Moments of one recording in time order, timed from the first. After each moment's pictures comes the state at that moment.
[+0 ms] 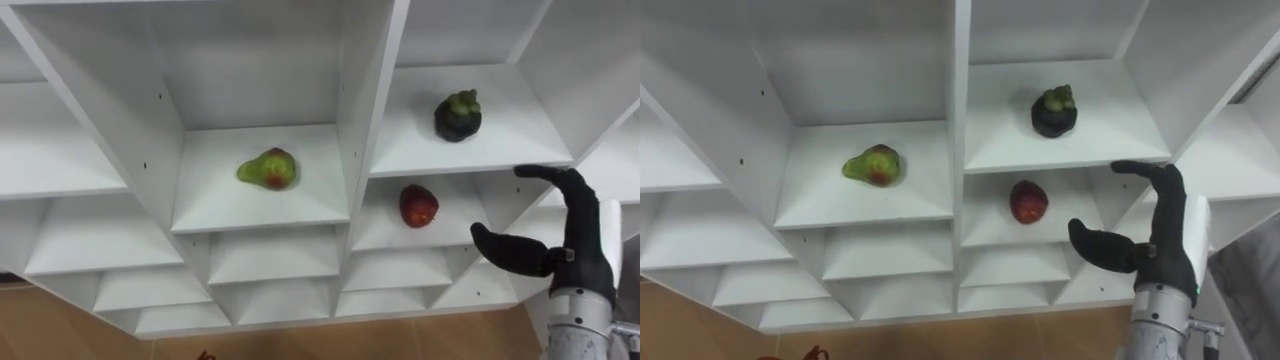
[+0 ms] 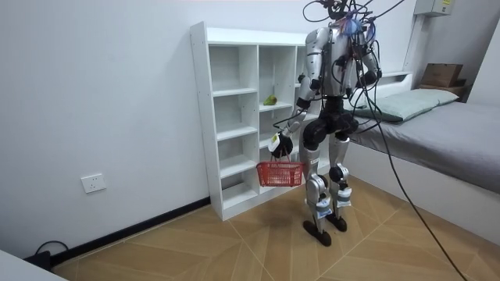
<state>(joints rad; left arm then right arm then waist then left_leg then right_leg) 0.17 0.23 -0.08 1.07 0.28 -0.11 0.25 0.32 -0.31 0.06 -0.09 -0.16 -0.04 -0.50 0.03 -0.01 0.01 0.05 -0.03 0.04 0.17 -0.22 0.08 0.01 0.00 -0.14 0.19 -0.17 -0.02</state>
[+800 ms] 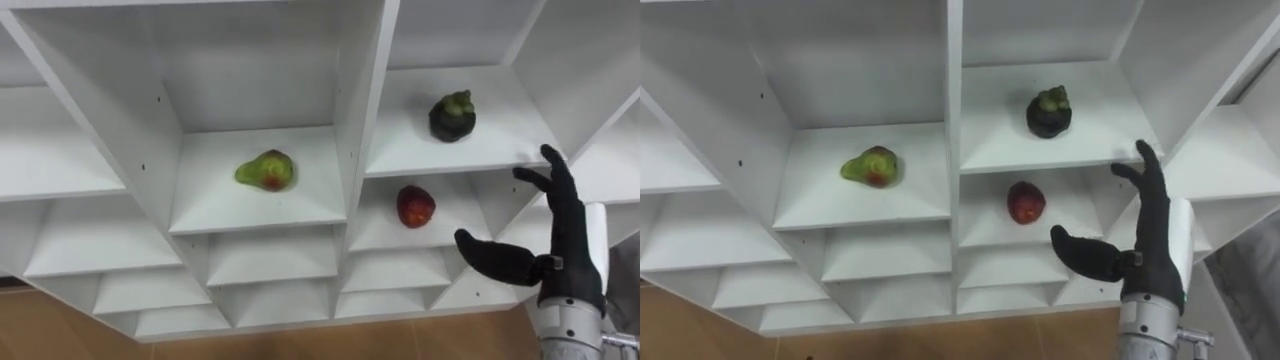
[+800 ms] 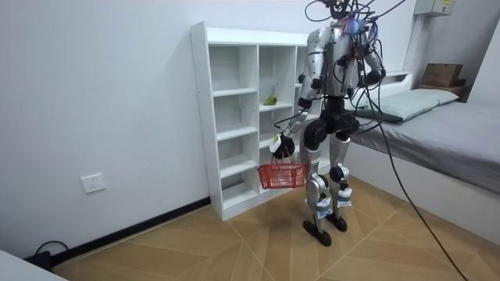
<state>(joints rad) 0.19 0.26 -0.14 1.08 0.27 -0.10 0.27 0.40 -0.31 0.13 -0.25 -0.16 -0.07 -0.49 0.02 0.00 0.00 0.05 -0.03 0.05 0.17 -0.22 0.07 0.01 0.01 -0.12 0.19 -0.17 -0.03</state>
